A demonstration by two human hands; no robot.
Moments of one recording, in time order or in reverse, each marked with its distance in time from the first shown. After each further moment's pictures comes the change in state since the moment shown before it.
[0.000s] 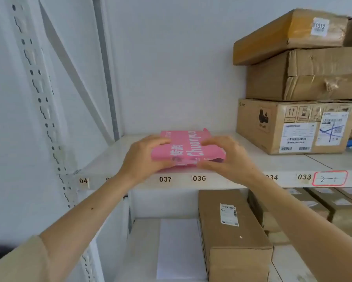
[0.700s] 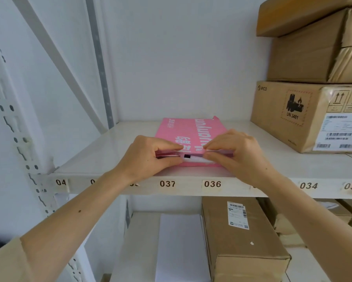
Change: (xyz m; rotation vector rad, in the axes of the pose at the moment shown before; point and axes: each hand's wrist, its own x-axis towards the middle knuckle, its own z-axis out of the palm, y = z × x) left_hand 0.026 -0.050 0.029 -0.070 -0.138 -0.033; right_hand 0.042 0.044 0.044 -0.095 0.069 -0.274
